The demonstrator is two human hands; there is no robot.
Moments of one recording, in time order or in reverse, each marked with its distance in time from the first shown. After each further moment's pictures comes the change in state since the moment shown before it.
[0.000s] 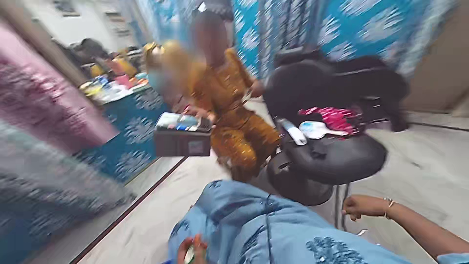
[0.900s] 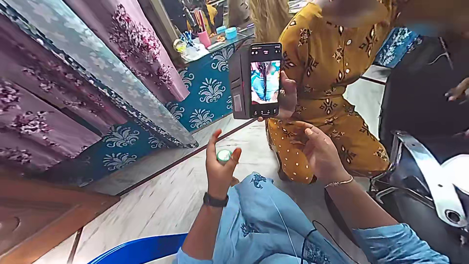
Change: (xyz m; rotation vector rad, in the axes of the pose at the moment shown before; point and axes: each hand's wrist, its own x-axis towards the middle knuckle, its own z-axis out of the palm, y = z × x) left_hand 0.204 0.119 0.141 0.188 -0.193 0.223; right_hand 0.130 -0.412 -0.132 1.196 0.201 -1.073
